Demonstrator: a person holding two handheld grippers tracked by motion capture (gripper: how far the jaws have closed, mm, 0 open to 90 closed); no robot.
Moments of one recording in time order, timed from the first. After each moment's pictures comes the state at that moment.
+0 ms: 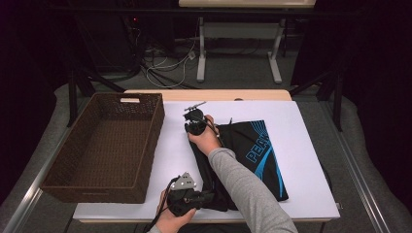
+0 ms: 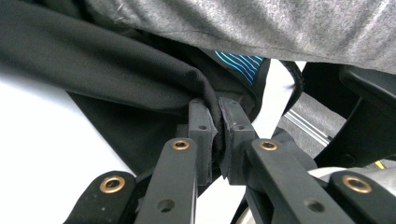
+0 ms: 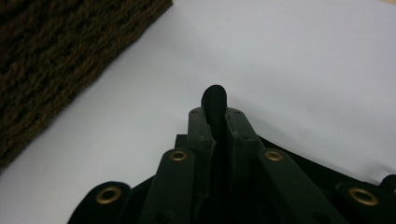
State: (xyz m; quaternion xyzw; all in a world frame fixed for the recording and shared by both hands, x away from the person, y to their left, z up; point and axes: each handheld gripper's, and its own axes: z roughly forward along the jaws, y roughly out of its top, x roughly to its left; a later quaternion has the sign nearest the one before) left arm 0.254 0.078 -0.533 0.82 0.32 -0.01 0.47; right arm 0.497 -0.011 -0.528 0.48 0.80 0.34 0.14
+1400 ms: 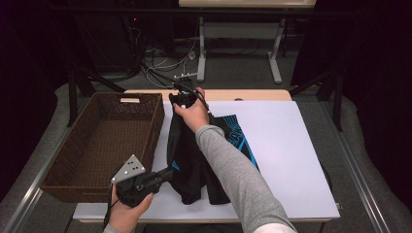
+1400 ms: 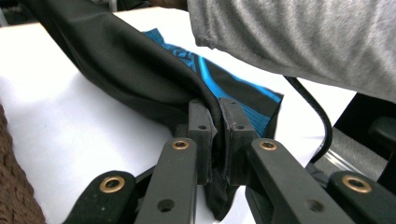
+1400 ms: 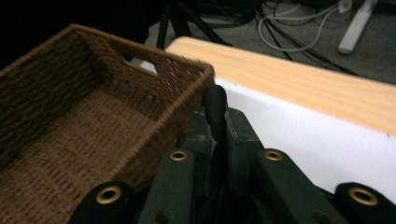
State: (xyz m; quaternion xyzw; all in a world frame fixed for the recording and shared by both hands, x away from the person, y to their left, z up) left arm 0.241 0.172 -0.444 0.77 0.35 0.12 0.52; right arm 0.515 0.020 -0.422 0.47 0.75 0.44 0.13
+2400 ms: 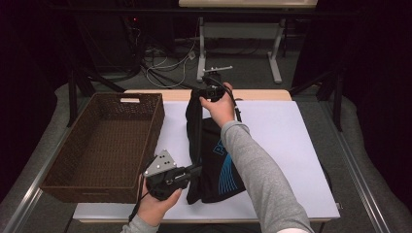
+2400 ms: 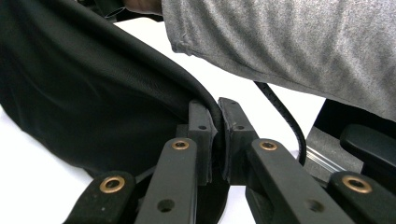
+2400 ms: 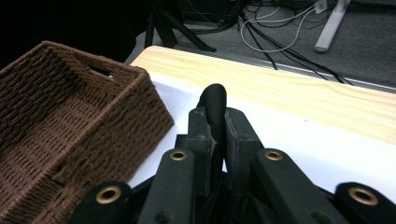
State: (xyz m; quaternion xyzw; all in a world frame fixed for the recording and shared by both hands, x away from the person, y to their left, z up) left arm 0.256 0.104 -0.440 0.79 0.30 0.09 0.53; right arm 0.525 -0.065 -0.414 0.50 0.73 0.45 0.13
